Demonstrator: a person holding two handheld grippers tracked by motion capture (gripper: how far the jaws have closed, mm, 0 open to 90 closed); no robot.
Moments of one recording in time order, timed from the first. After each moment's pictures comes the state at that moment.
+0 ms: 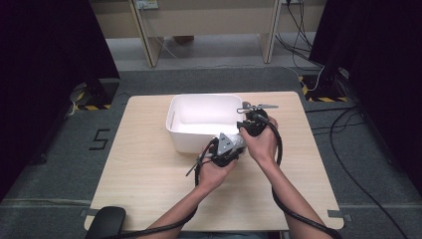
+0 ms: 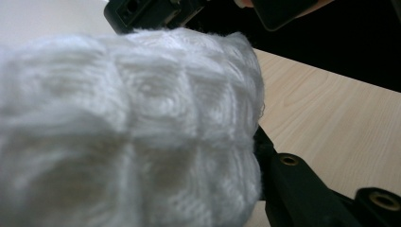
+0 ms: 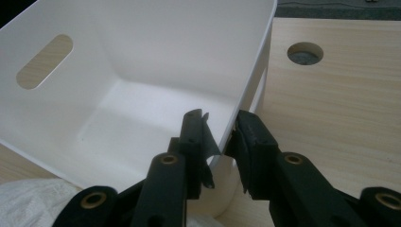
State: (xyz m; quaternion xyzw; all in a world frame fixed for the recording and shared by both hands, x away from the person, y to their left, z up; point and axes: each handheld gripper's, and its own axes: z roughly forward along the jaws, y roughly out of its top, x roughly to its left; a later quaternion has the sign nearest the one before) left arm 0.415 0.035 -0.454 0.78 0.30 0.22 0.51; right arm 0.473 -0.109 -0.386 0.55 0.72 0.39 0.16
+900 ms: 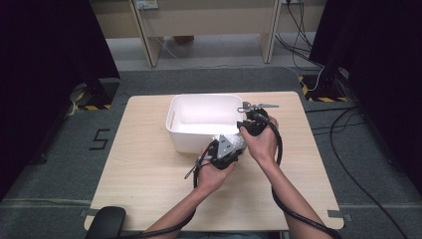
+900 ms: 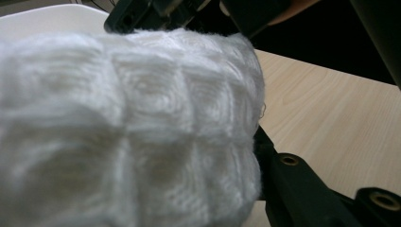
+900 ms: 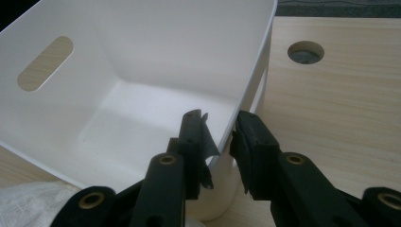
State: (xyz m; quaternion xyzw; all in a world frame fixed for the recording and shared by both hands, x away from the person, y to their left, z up) left arm 0.402 0.041 -0.451 0.78 0.29 0.24 0.50; right arm 0.475 -0.110 -0.386 0.55 0.72 0.39 0.16
